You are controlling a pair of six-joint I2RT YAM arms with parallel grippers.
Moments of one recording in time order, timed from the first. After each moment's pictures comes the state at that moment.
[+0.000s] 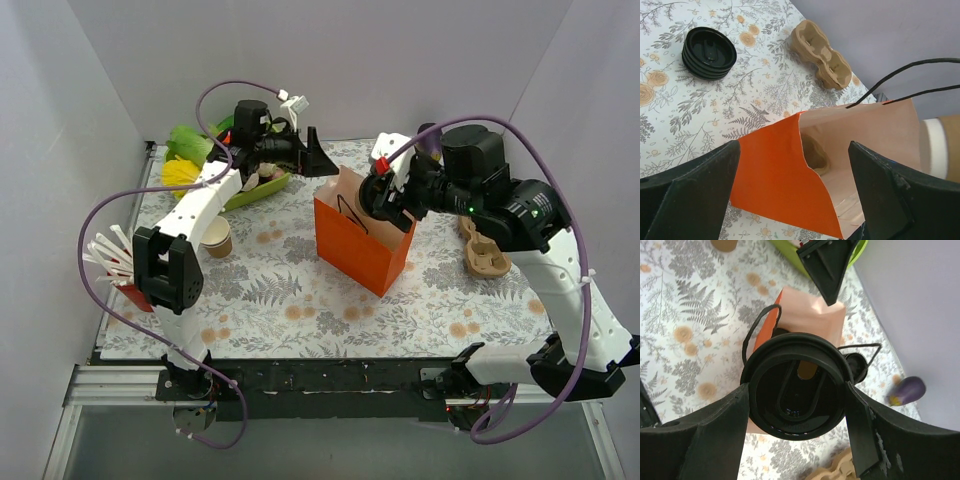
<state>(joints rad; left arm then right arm) -0.35 1.86 1.75 -0.32 0.87 -0.30 0.71 1.27 1.85 -1.04 -0.20 -0.54</state>
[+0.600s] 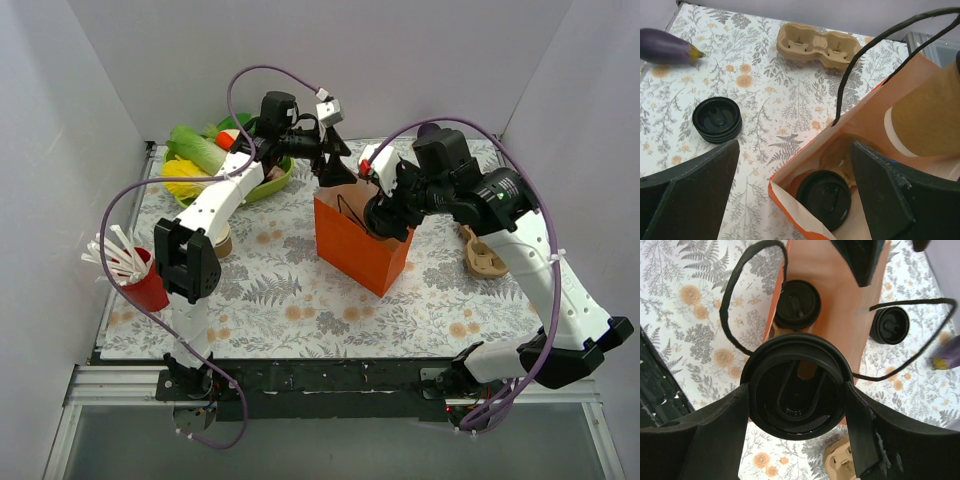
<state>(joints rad) -0.45 1.98 1.96 -0.38 0.99 0.22 0.68 1.35 1.81 -1.18 -0.18 -0.48</state>
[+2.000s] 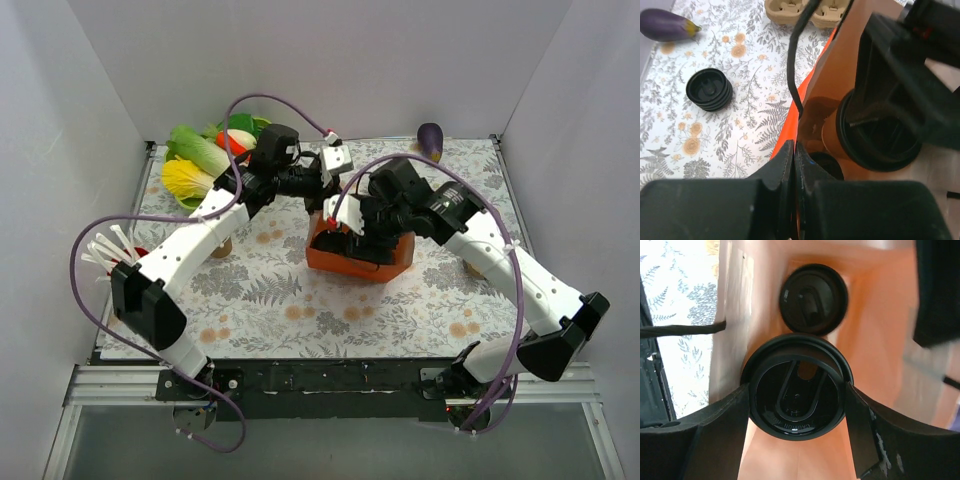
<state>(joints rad) -0.59 1.65 1.66 -0.56 0.73 0.47 0.77 1.41 1.61 -1.11 -0.25 -0.77</state>
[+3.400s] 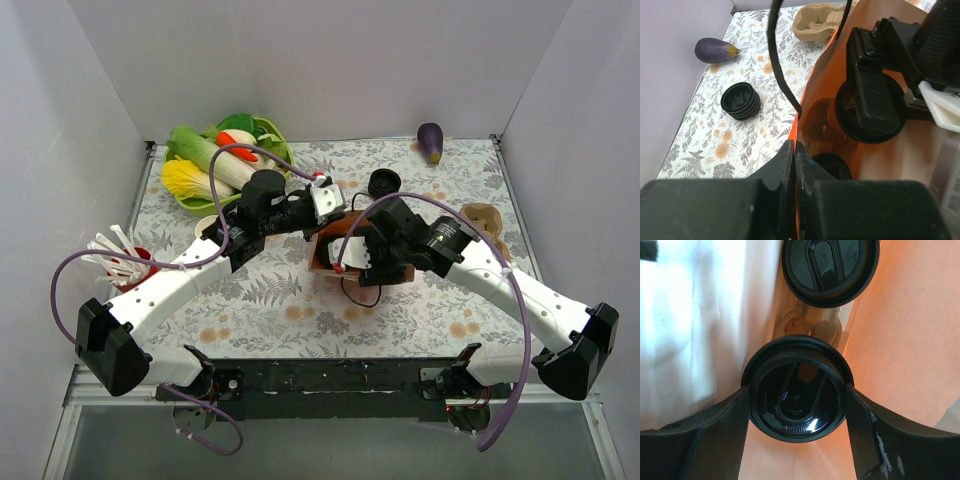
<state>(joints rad) -0.72 1.32 1.17 -0.10 0.48 0.44 0.89 1.26 1.26 -0.99 0.01 -0.93</state>
